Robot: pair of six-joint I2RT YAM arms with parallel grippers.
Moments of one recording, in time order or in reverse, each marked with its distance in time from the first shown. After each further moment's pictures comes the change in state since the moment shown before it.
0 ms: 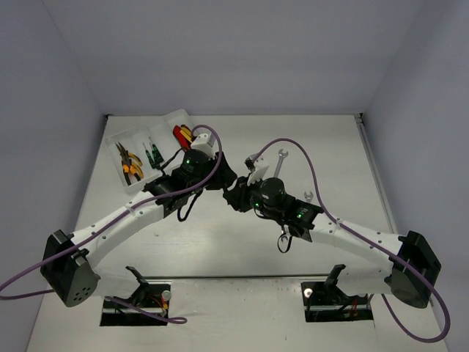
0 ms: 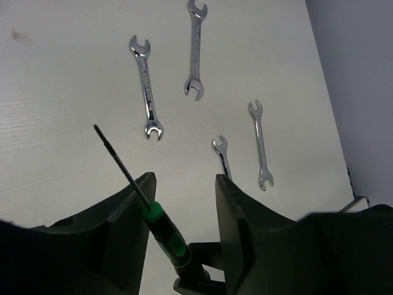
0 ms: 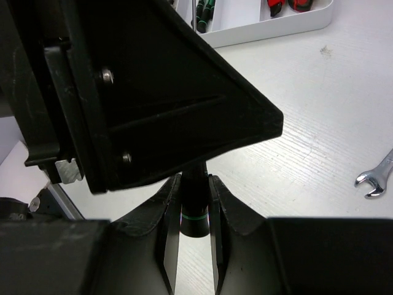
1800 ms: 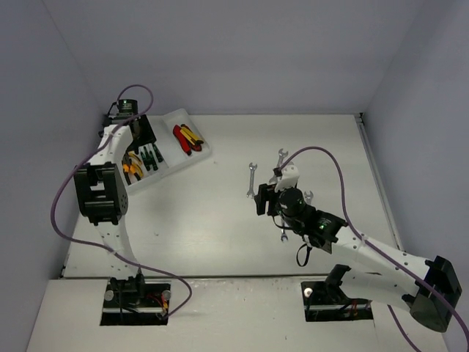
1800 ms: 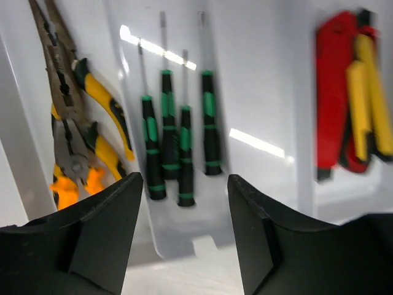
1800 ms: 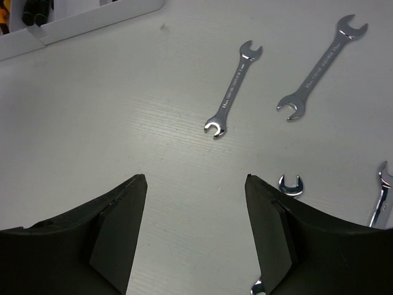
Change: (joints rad) left arm 0.773 0.739 0.693 -0.399 0.000 0.313; right arm -0.056 -0.236 -0.142 -0.247 0.325 -0.080
